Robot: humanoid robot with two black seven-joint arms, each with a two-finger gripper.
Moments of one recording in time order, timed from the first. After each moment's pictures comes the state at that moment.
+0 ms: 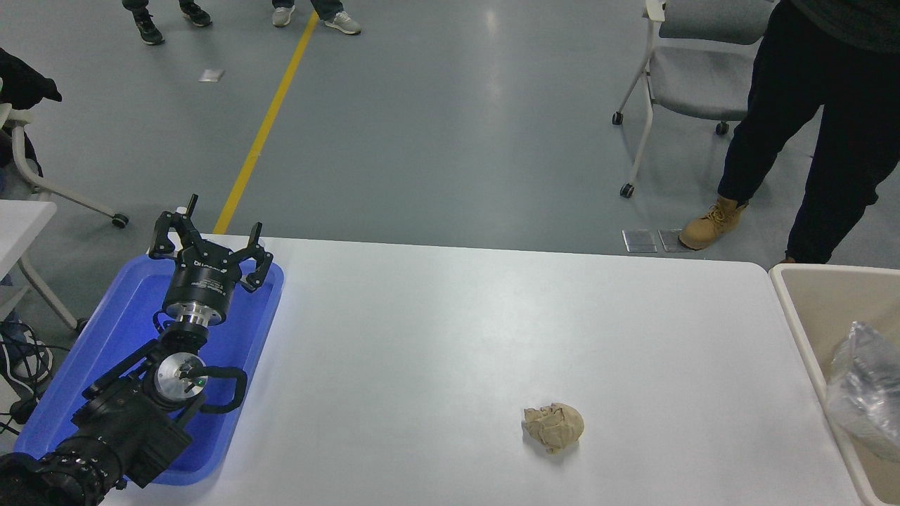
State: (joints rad) left arm -0.62 0.18 -0.87 -0.41 -0.09 -0.58 -0.50; right arm 0.68 -0.67 -0.78 0.17 -0.23 0.15 0.19
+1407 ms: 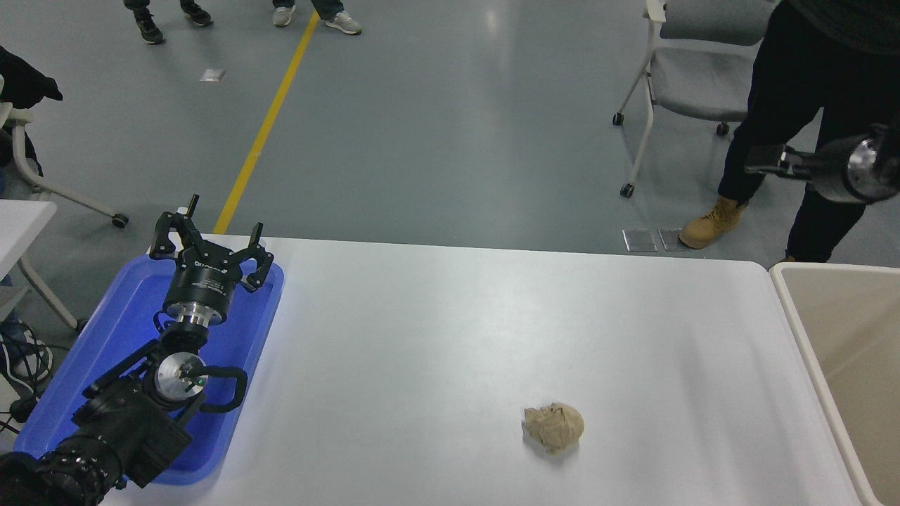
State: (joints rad) left arm -0.62 0.18 -0.87 -0.41 -0.09 -0.58 -0.50; right arm 1.68 -0.51 -1.18 0.77 -0.25 0.33 0.19
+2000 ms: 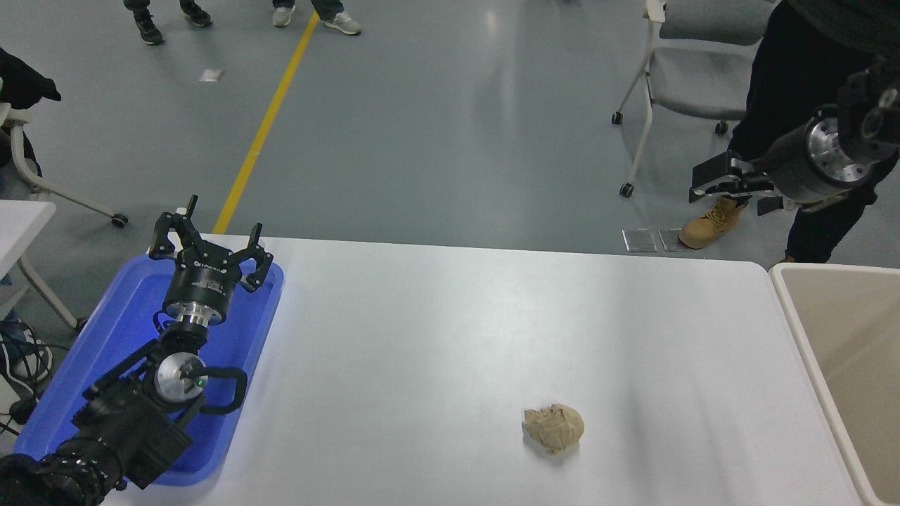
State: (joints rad) left arm -0.62 0.18 -0.87 -0.41 -0.09 -0.58 -0.50; right arm 2.03 -0.46 -1.33 1.14 -0.28 0.61 0.19
